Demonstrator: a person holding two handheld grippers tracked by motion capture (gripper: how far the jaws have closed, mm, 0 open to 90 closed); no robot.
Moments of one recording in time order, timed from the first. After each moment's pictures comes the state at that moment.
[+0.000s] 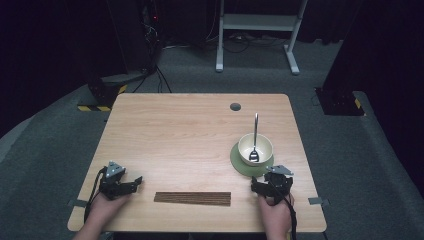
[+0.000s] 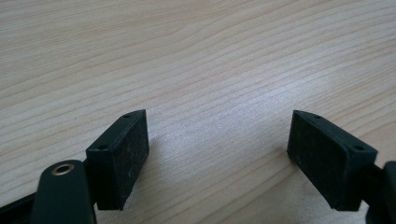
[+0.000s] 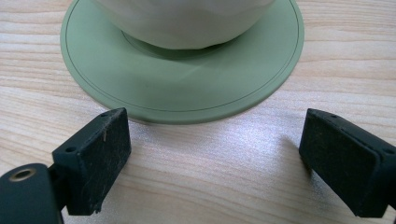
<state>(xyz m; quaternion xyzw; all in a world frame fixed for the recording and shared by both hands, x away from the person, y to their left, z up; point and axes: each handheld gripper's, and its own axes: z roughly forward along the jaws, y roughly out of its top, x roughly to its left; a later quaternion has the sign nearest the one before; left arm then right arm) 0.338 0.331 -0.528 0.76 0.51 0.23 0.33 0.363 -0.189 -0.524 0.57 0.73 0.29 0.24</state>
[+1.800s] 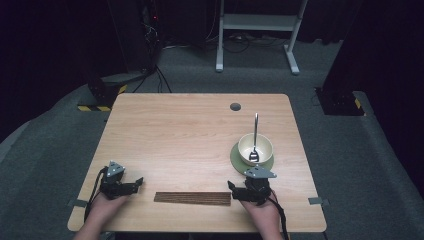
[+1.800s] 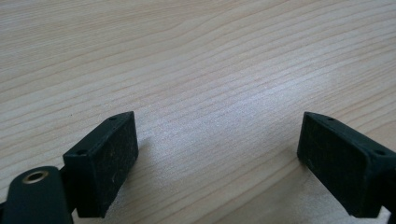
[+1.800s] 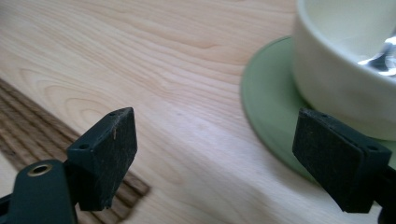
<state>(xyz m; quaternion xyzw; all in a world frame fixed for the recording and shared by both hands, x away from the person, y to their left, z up) 0.339 0.329 -0.529 0.76 0.52 0.22 0.33 0.344 -0.135 -0.499 0.42 0.79 0.40 0.18</state>
